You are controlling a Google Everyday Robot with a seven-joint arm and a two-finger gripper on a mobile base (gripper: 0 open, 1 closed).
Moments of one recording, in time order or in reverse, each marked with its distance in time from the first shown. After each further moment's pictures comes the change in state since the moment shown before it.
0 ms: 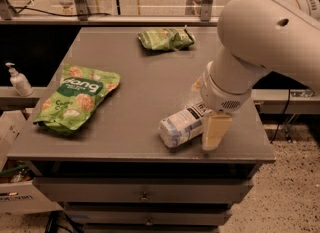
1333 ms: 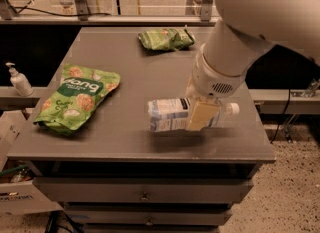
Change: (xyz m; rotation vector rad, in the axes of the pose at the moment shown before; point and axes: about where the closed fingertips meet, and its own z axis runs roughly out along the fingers) arm -0.033 -0.006 -0.030 -0.037 -0.071 0.097
